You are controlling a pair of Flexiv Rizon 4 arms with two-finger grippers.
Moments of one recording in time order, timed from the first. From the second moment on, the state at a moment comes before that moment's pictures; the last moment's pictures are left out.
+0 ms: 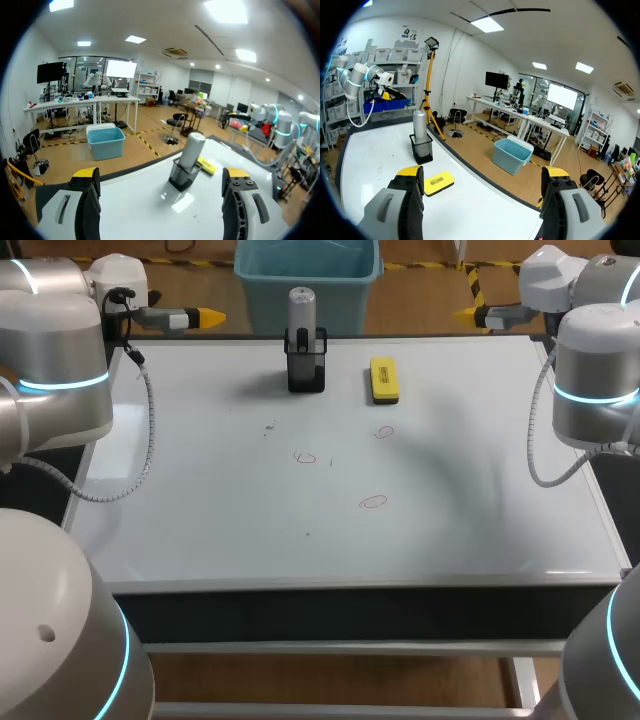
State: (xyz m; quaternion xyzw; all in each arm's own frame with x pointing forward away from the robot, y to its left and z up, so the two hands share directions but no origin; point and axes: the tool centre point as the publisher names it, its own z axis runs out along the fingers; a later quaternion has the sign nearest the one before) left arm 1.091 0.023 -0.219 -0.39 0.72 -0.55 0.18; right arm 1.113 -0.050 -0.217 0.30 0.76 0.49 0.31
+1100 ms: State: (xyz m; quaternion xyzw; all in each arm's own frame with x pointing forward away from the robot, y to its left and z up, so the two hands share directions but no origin) left arm 1.089 0.008 -0.219 -0.36 0.73 -0.55 0.17; right arm 1.113 -0.050 -0.217 0.30 0.76 0.49 0.31
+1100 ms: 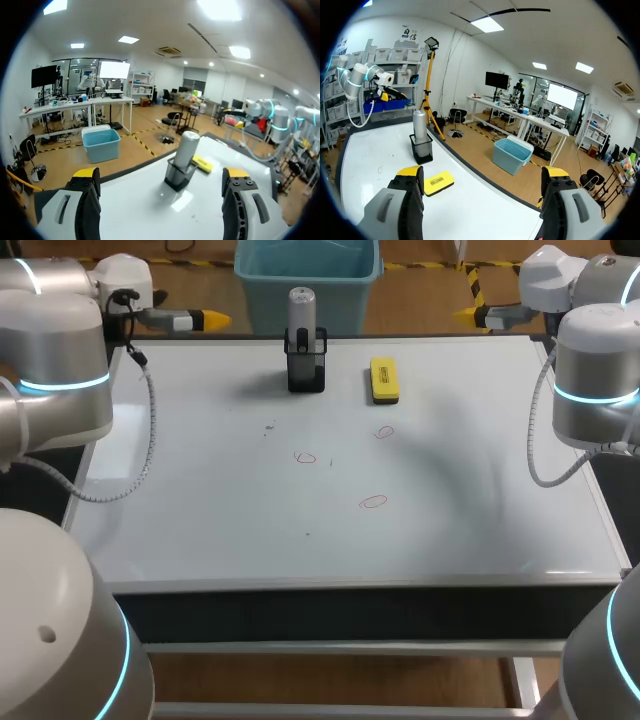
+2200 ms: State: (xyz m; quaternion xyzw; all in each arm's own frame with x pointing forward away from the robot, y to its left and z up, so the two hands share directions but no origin) left arm 1.118 -0.098 -0.233 -0.11 0.76 -0.63 0.08; right arm 1.113 -0.050 -0.217 0.30 0.76 0.49 0.31
